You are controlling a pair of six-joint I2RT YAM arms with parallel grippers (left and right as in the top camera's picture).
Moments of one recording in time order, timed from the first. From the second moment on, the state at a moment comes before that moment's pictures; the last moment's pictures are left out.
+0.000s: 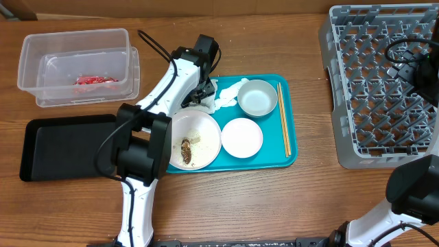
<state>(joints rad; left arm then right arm) -0.36 2.27 1.83 -1.02 -0.19 -0.85 -0.35 1.88 1.95 -1.39 0.22 0.41</state>
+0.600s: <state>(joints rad) -0.36 2.30 1.93 -1.16 -0.20 -0.85 -0.35 1.88 1.95 -1.39 0.21 0.41</state>
